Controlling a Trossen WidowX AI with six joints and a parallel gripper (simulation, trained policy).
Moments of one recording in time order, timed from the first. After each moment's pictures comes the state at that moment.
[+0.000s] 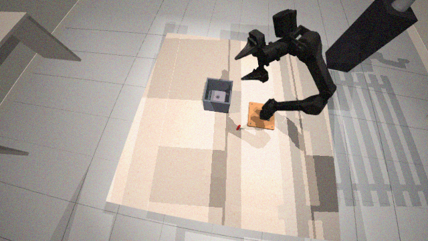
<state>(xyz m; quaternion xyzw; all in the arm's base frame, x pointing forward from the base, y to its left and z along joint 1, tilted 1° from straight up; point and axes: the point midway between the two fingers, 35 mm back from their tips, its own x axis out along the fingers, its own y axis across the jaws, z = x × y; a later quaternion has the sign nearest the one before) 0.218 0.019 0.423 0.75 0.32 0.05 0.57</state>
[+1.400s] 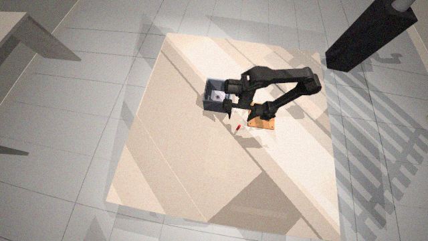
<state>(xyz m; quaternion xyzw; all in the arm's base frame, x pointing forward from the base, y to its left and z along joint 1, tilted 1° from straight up) 0.188 0.119 0.206 0.59 0.61 -0.32 0.41</state>
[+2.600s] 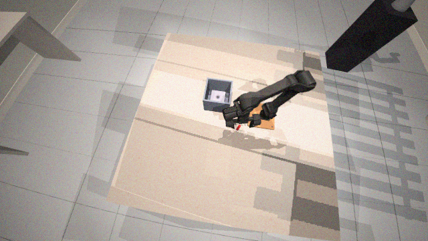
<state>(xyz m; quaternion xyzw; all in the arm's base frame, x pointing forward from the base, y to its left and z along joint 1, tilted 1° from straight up) 0.153 0.123 0.081 0.46 0.63 -0.42 0.46</state>
